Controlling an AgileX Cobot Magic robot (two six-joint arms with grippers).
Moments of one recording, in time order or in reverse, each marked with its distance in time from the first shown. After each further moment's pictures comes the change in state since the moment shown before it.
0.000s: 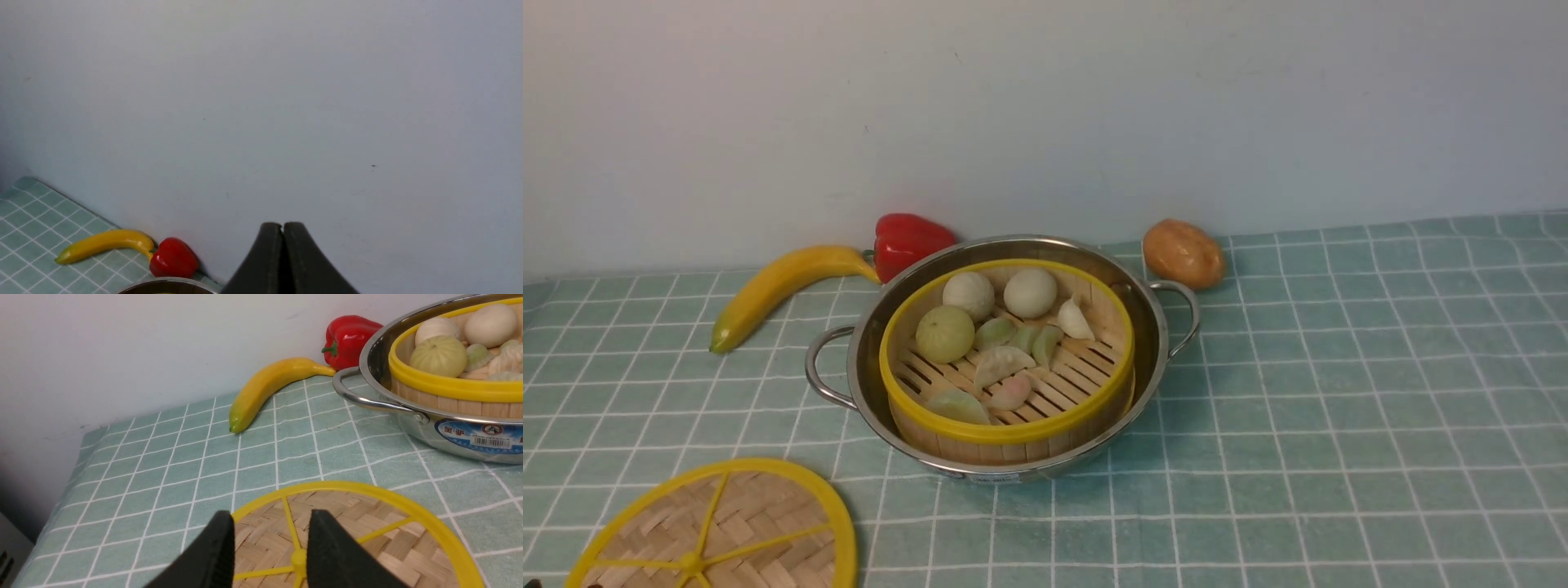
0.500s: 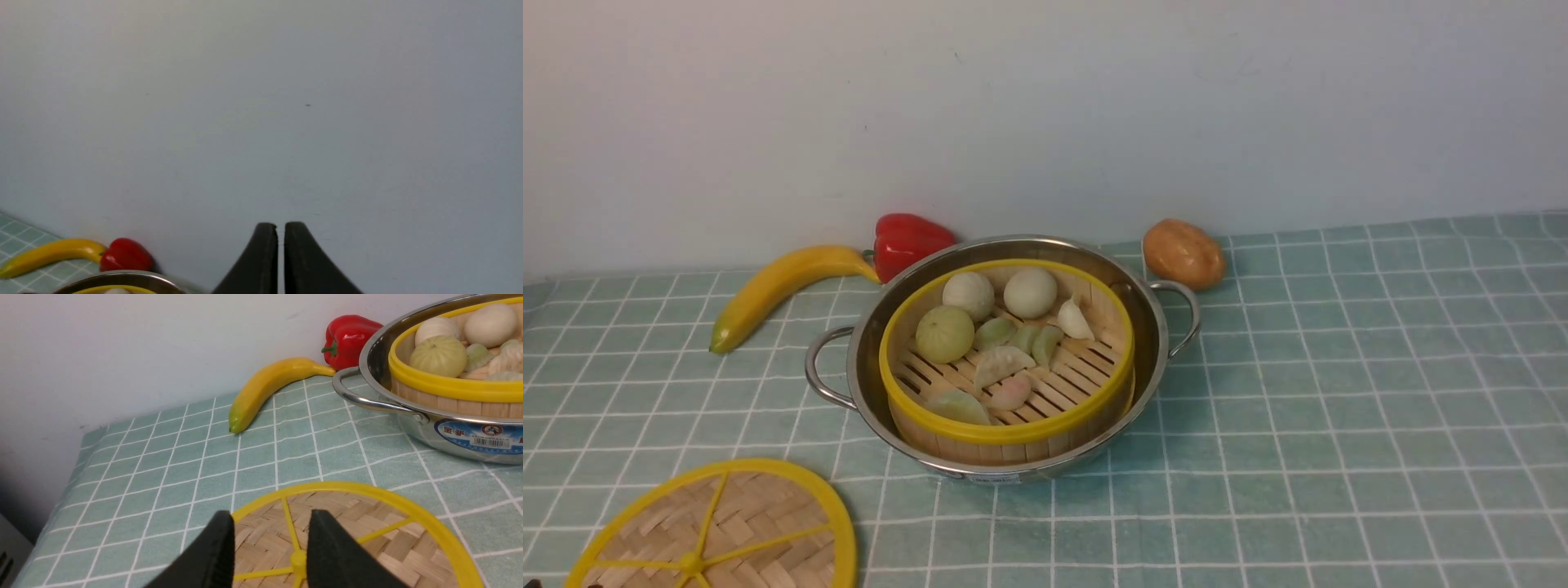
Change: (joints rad) right arm -0.455 -0.681 1.219 0.003 -0.802 0.204; left arm 0.000 0.000 0.000 0.000 0.000 0.000
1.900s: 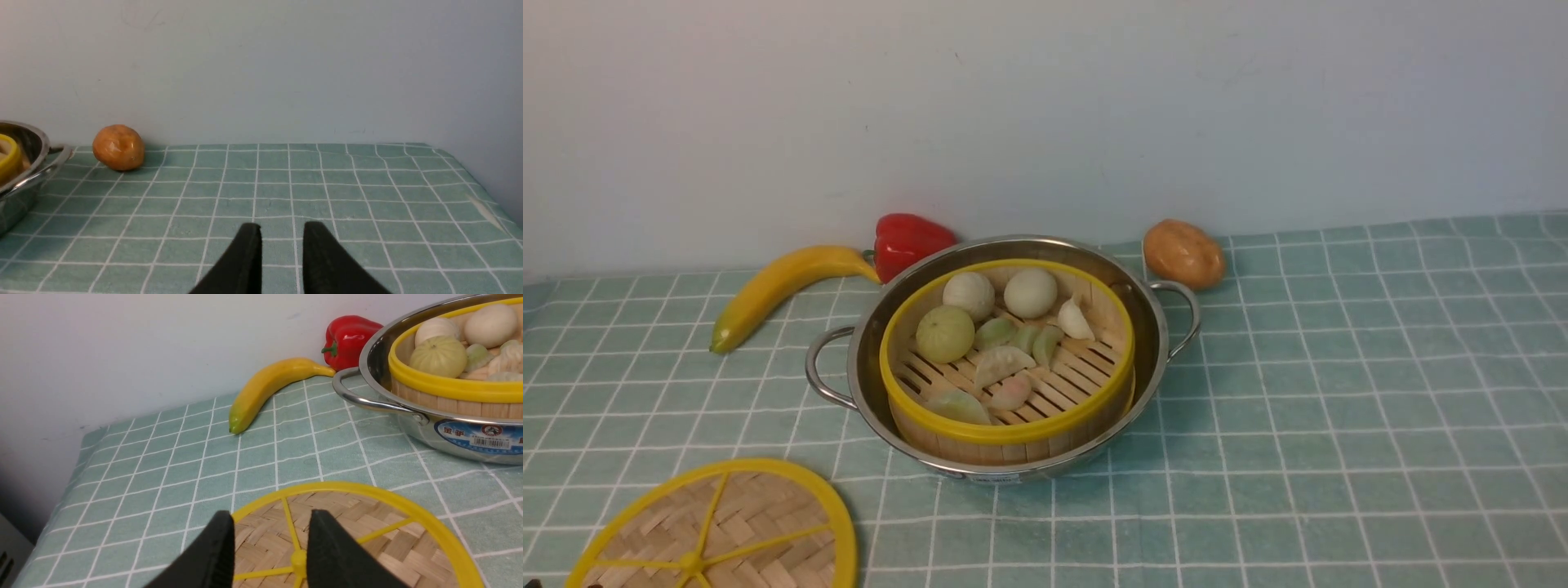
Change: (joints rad) right arm -0.398 -0.751 0.971 -0.079 -0.152 0.209; left arm 0.000 0.000 0.000 0.000 0.000 0.000
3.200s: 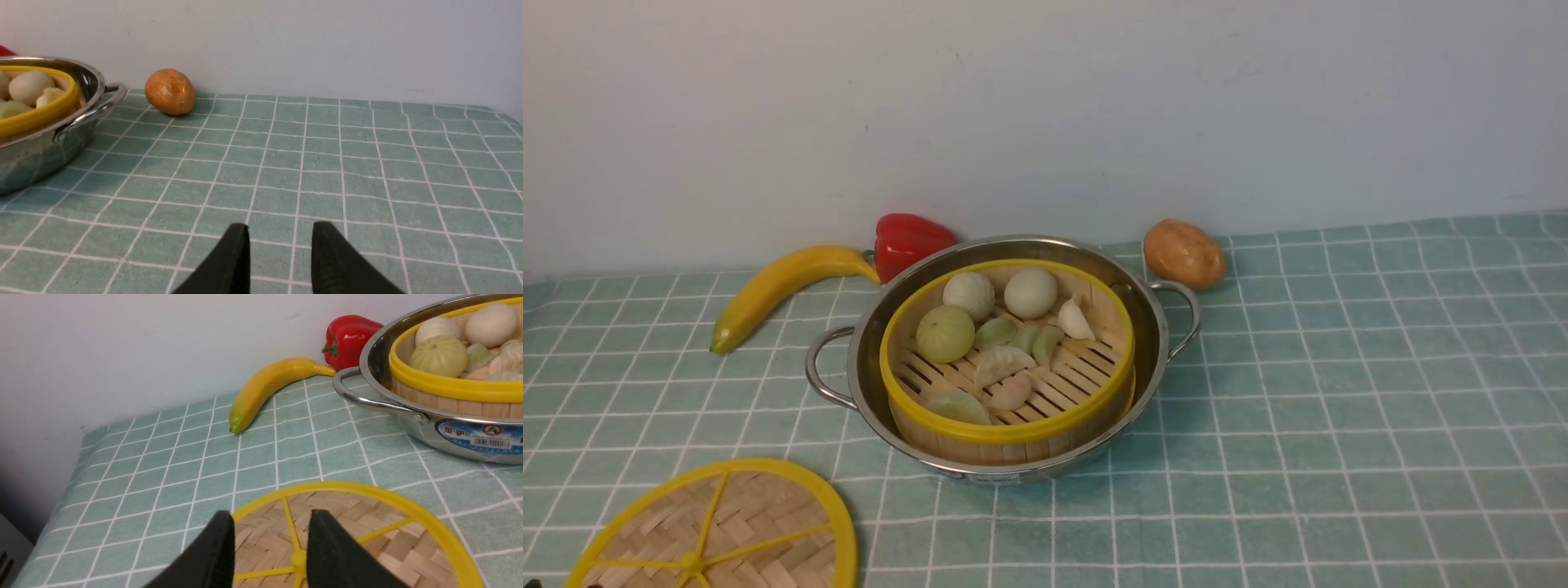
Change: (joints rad) right arm 0.016 0.000 0.001 0.615 0.082 -0.629; left arm 0.000 0.000 0.000 0.000 0.000 0.000
